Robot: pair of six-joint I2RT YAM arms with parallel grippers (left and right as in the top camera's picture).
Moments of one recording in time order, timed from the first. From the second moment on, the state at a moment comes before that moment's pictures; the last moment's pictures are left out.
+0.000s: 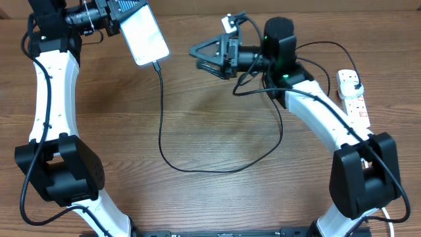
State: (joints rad) left arm 0.19 1.96 1.86 -0.22 1.34 -0.96; right arm 0.35 1.84 1.37 0.31 -1.11 1.12
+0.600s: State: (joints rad) left arm 0.14 1.96 1.86 -0.68 1.22 -0.57; right arm 0.26 1.81 1.38 -0.41 -0.82 0.79
